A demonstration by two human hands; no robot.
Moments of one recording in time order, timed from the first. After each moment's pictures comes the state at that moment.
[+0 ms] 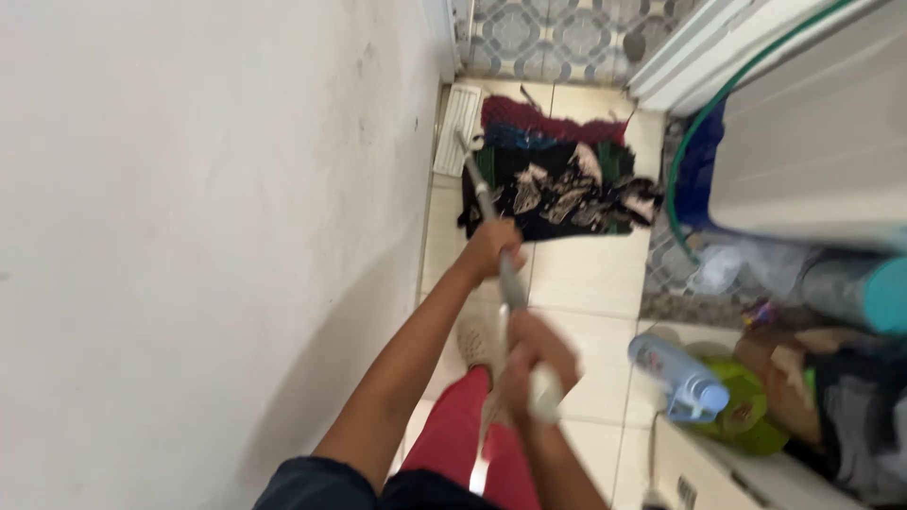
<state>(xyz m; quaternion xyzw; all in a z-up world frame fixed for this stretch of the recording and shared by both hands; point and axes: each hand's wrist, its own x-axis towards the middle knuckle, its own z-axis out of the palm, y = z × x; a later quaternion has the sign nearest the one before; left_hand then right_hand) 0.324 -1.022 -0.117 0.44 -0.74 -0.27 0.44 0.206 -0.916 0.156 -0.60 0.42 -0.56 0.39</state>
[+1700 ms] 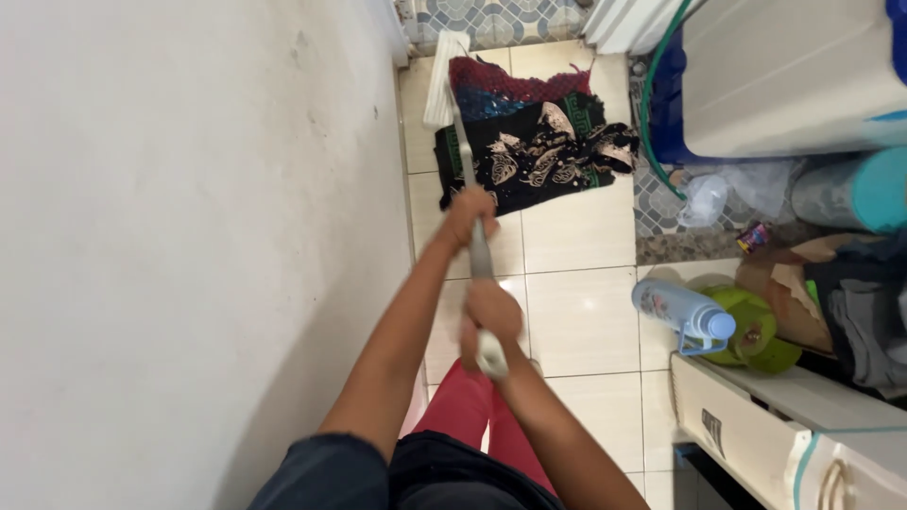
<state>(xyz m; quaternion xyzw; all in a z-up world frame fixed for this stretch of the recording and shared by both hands) 0.324 -1.011 -0.151 0.40 -0.74 -0.30 0.45 0.216 -0.886 0.101 -0.68 0.39 -0.55 0.29</state>
